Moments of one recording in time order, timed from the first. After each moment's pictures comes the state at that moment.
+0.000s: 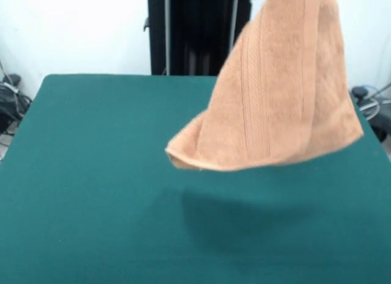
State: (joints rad) arm -0.45 -1.09 0.58 1.63 -0.28 1.08 1.75
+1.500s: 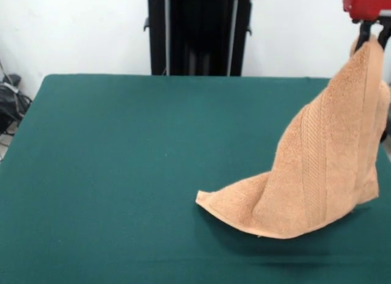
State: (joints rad) arm -0.16 -0.84 0.34 1.46 -0.31 0.91 2.00
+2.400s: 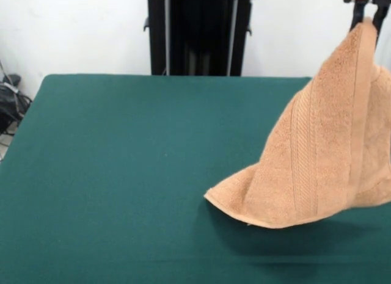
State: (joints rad) arm -0.16 -0.90 0.29 1.50 -0.25 0.84 2.00
